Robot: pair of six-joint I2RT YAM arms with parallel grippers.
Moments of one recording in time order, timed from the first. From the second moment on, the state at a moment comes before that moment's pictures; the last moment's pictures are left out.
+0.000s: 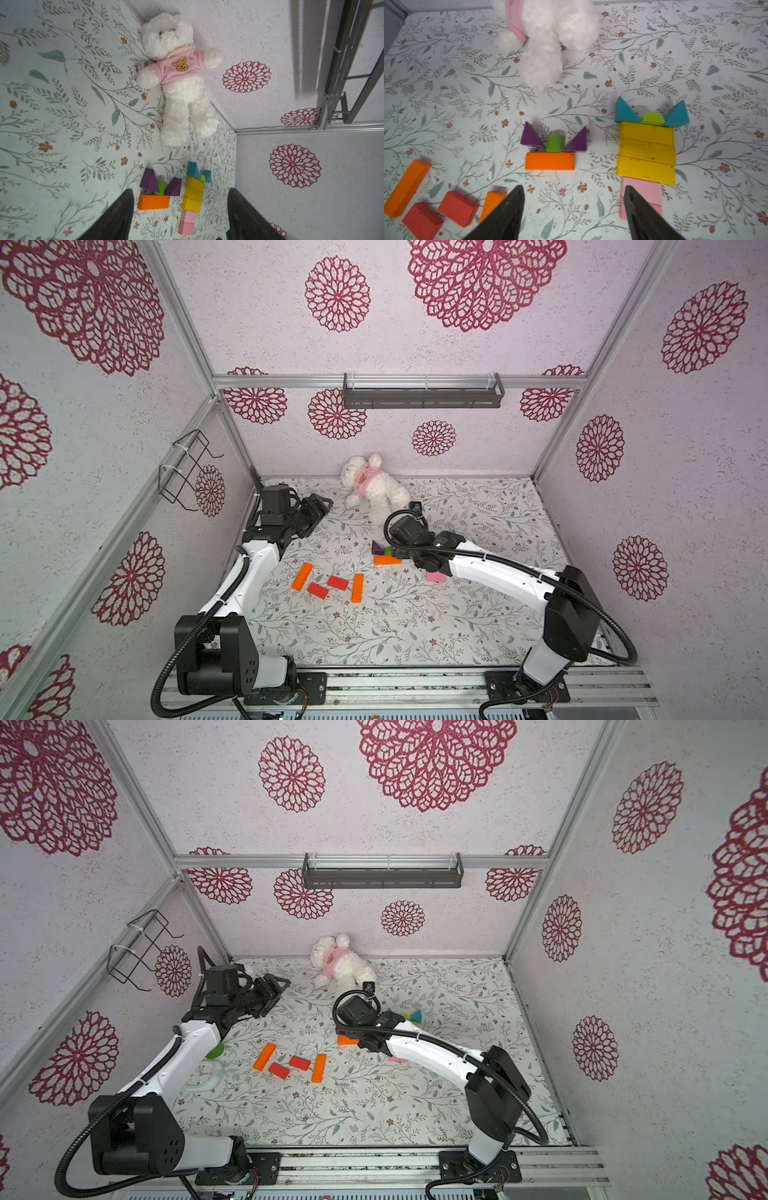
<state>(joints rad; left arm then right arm) -0.06 1.39 1.06 -0.27 0.40 -0.84 0.88 1.64 1.30 -0.57 0.50 0.70</state>
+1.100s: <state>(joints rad) -0.42 1.74 0.90 0.09 0.39 -0.90 0.76 1.37 1.00 -0.48 0.49 0.62</state>
